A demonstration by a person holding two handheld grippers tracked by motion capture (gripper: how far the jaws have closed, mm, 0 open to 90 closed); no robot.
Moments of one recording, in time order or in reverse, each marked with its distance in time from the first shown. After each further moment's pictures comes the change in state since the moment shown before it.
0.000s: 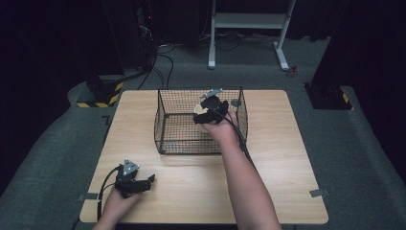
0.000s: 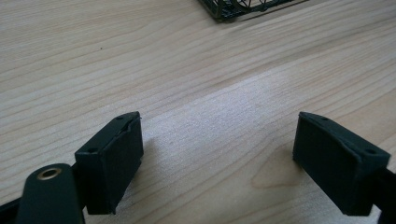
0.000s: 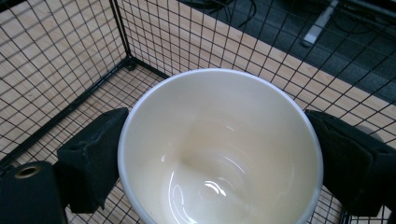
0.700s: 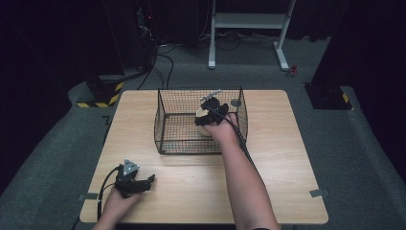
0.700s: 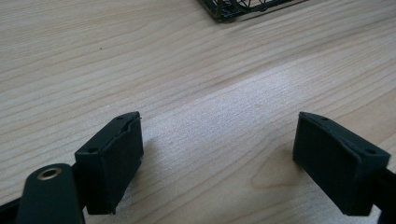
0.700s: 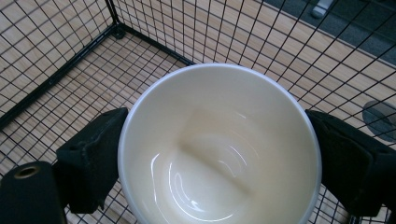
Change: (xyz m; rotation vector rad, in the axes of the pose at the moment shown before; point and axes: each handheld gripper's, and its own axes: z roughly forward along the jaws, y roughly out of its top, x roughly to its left) left arm 0.000 0.000 0.000 0.001 0.001 0.003; right arm -0.006 -0.007 0.022 0.109 0.011 0.006
